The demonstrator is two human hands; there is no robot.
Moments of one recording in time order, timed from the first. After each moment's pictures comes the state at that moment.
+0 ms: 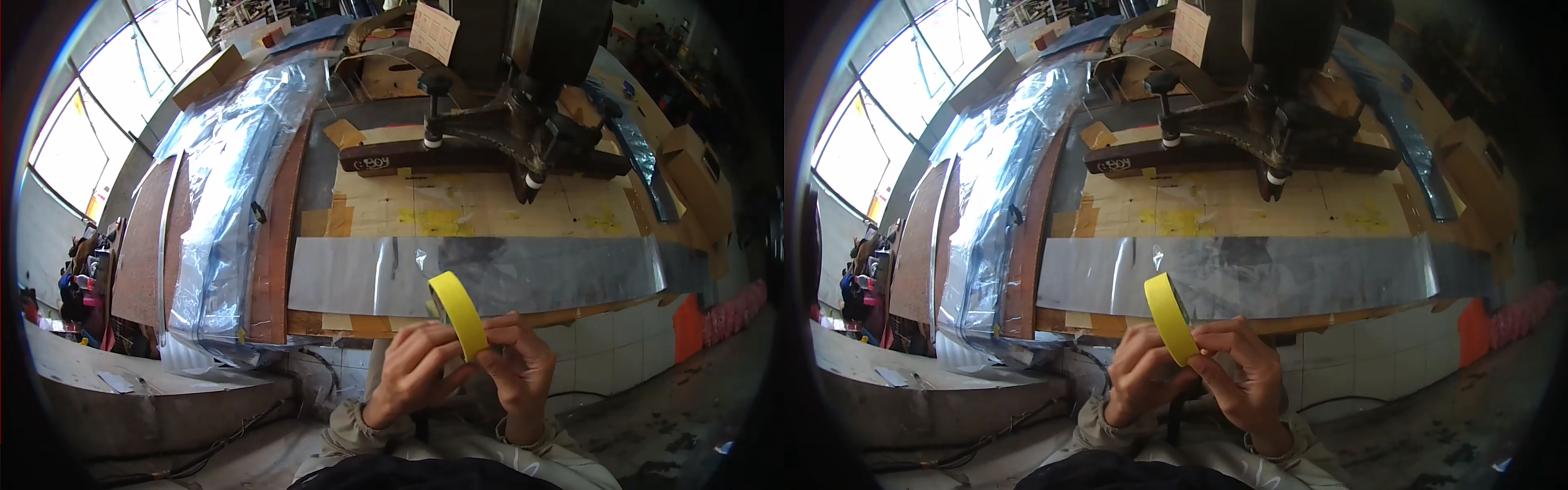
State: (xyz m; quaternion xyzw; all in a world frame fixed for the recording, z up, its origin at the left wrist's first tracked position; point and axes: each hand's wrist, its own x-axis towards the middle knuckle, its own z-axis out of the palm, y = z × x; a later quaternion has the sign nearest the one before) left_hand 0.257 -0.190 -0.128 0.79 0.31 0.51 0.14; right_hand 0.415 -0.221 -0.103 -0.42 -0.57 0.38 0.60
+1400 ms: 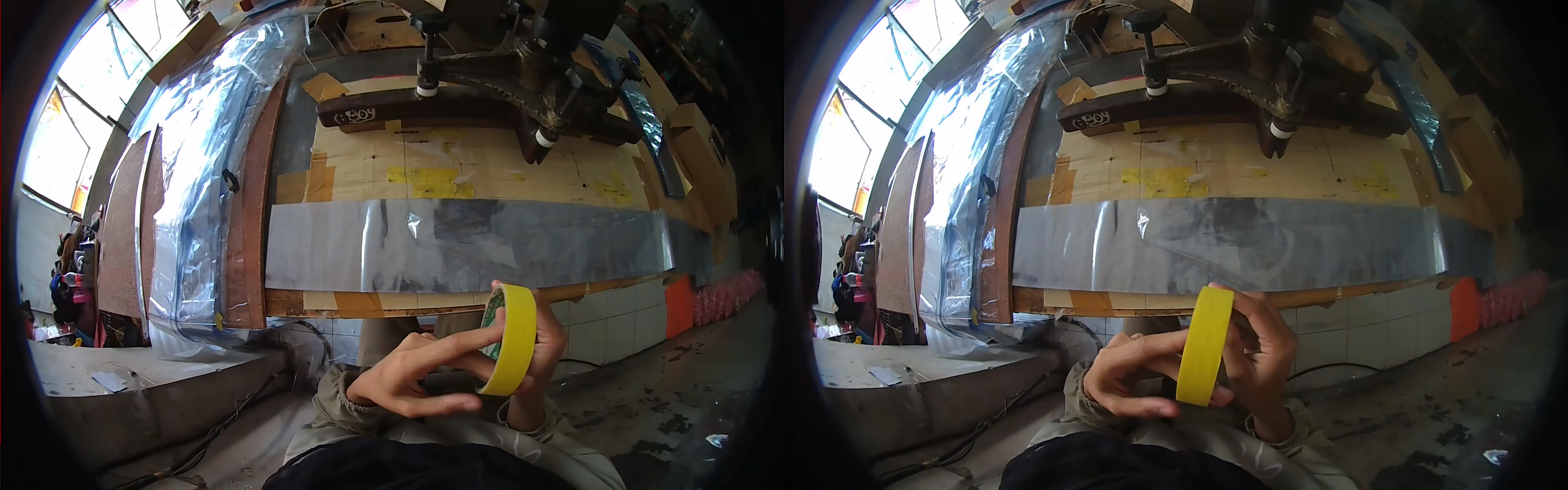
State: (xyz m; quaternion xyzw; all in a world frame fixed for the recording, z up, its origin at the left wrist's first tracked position) left_hand 0.241 -0.176 -0.106 0.68 0.07 0.35 0.64; right_hand 0.418 -0.223 -0.124 -0.56 -0.56 0.27 0.55
